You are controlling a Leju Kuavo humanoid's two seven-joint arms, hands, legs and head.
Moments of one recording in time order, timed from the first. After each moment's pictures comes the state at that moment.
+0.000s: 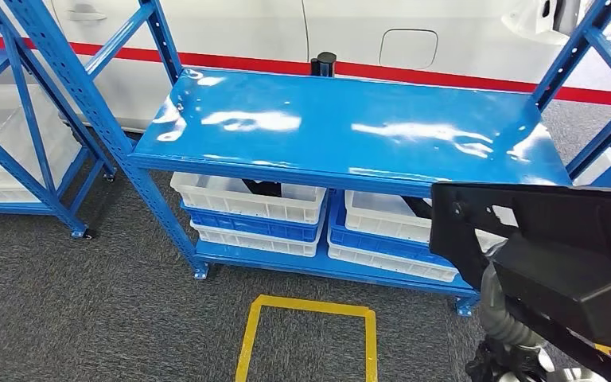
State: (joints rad) left arm -0.09 -0.29 1.41 -0.21 -0.92 0.47 -0.04; right arm 0.13 -0.18 0.18 -1.90 -0.04 -0.38 -0.65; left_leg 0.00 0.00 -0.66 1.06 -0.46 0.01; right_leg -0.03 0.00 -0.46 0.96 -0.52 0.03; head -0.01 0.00
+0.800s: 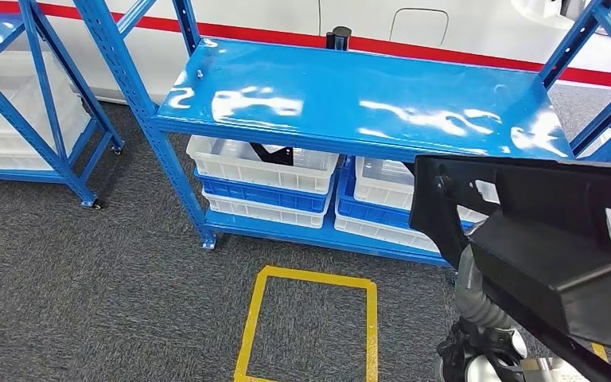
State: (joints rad) left arm -0.08 -0.27 1.39 -0.19 -0.90 0.39 -0.12; right arm 0.03 -0.14 0.31 -1.94 0.02 -0.52 -0.60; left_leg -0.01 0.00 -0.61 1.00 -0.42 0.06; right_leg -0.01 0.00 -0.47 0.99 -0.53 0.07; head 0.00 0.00
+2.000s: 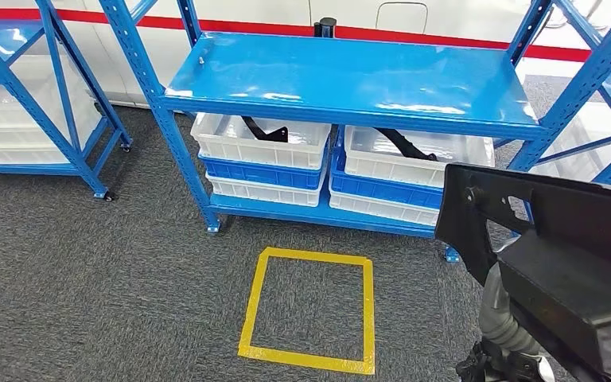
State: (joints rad) left arm -0.07 -0.20 1.40 -0.20 -0.90 0.21 -0.18; right arm 0.15 -0.07 0.20 -2.04 0.10 -0.47 -0.58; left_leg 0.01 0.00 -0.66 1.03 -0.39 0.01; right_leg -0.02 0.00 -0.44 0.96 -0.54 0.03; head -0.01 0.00
